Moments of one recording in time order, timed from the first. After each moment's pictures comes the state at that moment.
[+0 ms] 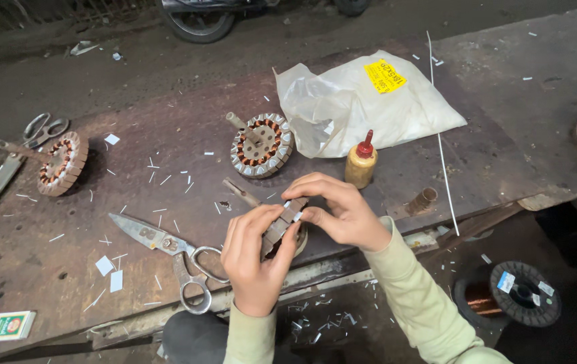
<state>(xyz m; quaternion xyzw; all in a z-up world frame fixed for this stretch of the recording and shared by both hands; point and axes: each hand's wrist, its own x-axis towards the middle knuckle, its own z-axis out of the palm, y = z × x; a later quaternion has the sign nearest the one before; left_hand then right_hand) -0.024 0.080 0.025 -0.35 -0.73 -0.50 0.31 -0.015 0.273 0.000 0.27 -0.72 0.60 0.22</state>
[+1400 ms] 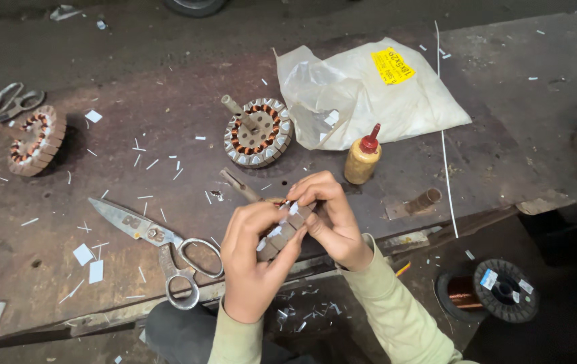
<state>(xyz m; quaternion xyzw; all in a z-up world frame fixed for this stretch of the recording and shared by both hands) -0.026 0.078 0.013 -0.33 -0.71 -0.59 0.19 -0.013 0.248 -0.035 0.26 -0.67 0.64 0.29</state>
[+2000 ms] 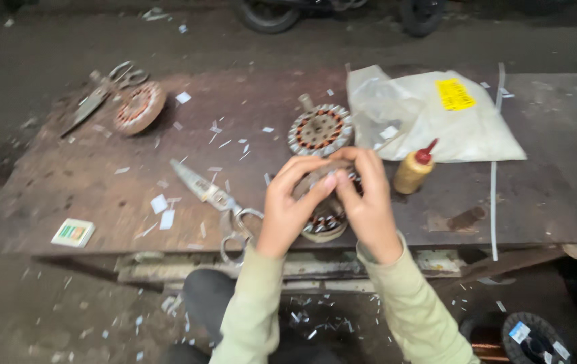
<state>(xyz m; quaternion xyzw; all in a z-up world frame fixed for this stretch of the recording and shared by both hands) -0.063 0.062 0.020 -0.32 -0.62 -0.70 0.10 -0.018 0.207 0.031 0.10 -0.81 0.47 0.34</state>
